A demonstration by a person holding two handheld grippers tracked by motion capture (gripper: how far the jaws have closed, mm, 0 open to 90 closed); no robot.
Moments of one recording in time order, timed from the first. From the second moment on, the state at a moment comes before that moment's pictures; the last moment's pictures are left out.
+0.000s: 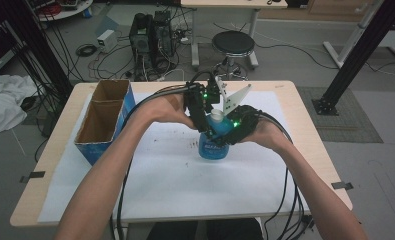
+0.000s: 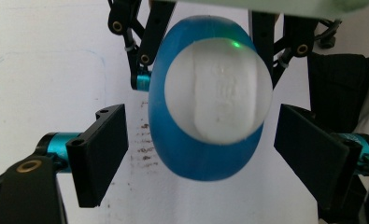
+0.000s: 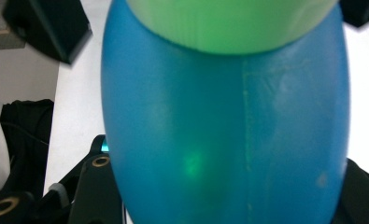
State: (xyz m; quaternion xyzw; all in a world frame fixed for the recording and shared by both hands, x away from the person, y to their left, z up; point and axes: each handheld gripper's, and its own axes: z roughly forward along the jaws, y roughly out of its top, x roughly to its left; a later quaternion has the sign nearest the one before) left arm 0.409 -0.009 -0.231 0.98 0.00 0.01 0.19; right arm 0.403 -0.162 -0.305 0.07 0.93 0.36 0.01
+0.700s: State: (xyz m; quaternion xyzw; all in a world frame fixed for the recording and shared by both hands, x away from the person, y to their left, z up) left arm 0.410 -0.011 -0.238 0.98 0.01 0.01 0.21; right arm 0.400 -0.161 -0.305 0.09 0.93 0.37 -0.02
